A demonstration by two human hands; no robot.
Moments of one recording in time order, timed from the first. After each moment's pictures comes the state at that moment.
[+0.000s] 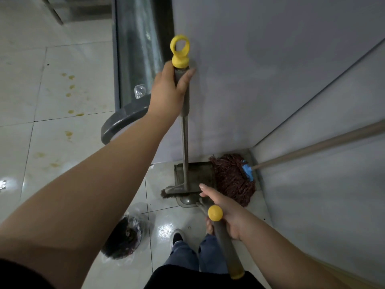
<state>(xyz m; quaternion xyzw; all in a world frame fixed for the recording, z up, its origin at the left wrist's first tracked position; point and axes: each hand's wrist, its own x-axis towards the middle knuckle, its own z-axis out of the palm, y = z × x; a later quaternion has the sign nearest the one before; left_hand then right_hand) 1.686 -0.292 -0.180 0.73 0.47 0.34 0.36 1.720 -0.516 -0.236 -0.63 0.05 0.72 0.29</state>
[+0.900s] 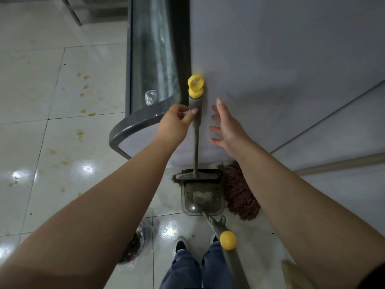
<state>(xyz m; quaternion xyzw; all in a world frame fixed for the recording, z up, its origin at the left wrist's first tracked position) 1.674 -0.289 -0.230 0.65 0.56 0.21 0.46 1.785 -0.348 -0.217 -0.69 -0.17 0.55 0.44</state>
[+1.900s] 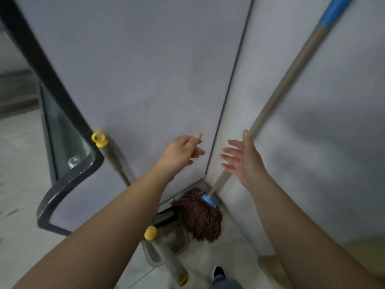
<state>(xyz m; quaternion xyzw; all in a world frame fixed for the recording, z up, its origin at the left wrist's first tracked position) 1.787 -0.458 -0.114 0.69 0.29 0.09 0.66 1.883 -0.588 -0.128 -0.64 0.02 0.34 0.69</state>
